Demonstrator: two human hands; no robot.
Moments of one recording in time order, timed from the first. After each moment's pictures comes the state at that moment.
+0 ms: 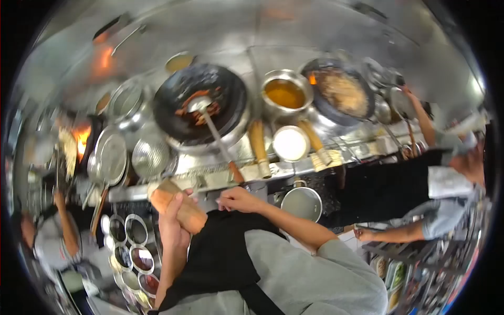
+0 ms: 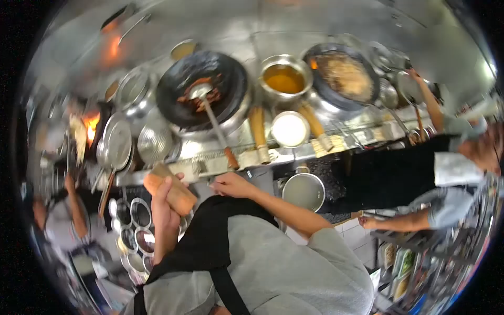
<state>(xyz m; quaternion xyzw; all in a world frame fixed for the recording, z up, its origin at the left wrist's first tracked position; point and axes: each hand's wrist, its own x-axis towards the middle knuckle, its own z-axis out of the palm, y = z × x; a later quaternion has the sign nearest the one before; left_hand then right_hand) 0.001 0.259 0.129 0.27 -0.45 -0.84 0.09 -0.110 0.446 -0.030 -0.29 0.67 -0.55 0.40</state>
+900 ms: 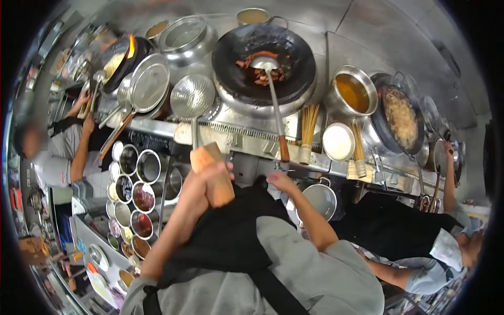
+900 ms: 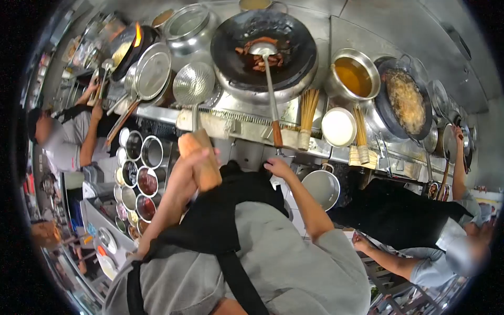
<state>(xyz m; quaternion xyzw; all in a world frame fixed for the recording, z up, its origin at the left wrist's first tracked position) 0.025 0.225 0.108 0.37 -0.40 -0.84 -0.02 -0.107 0.483 -0.271 -0.25 0.81 -0.30 0.44</state>
